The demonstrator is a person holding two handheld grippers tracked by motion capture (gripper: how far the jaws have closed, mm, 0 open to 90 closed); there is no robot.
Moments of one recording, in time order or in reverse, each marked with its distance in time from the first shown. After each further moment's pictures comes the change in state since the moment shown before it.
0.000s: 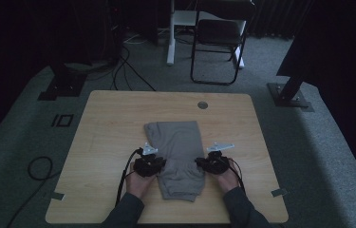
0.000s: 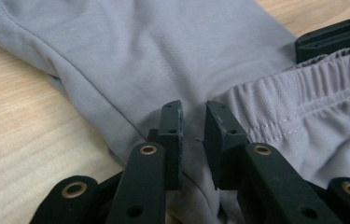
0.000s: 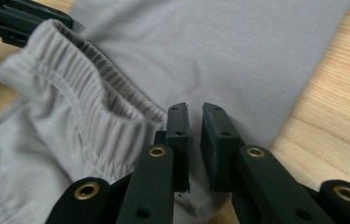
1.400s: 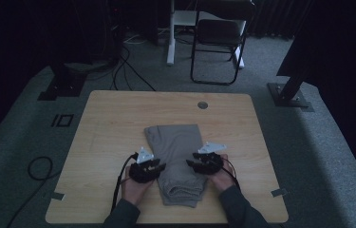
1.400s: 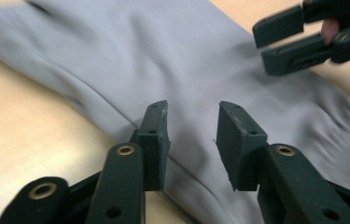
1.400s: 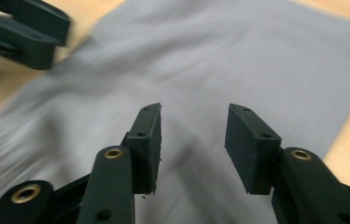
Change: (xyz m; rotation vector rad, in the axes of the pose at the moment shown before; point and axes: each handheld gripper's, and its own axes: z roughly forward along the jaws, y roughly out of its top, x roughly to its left) left arm 0.001 0.000 -0.019 -0.090 0.024 0.053; right arm 0.024 0.020 0.008 -0.042 -0.053 -0.179
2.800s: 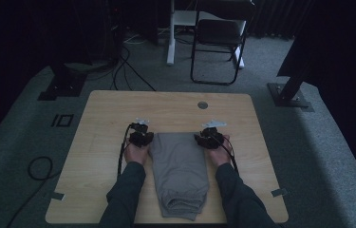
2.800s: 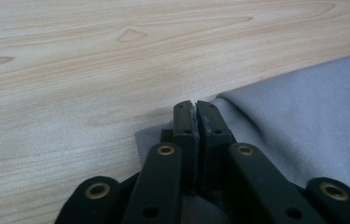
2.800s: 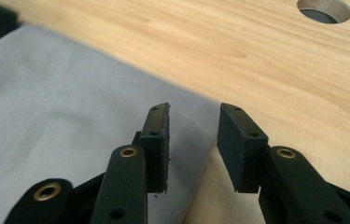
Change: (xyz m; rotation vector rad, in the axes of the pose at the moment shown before) left arm 0.085 0.050 0.076 0.121 0.235 -0.191; right arm -0.072 0.031 0.038 0.009 -0.226 0.151
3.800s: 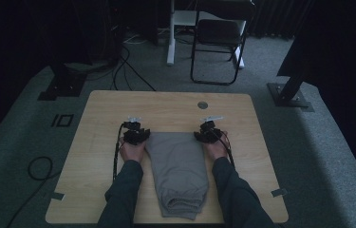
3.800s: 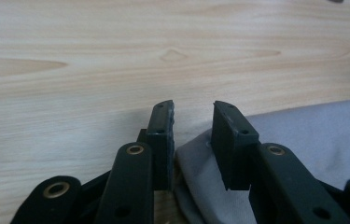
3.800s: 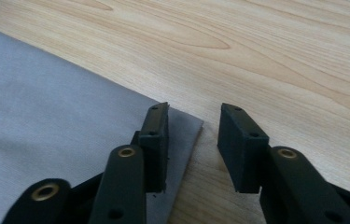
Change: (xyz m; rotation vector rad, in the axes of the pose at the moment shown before) left arm 0.021 0.000 0.001 -0.045 -0.014 -0.100; right arm -0.014 0.012 0.028 0.098 -0.027 0.065
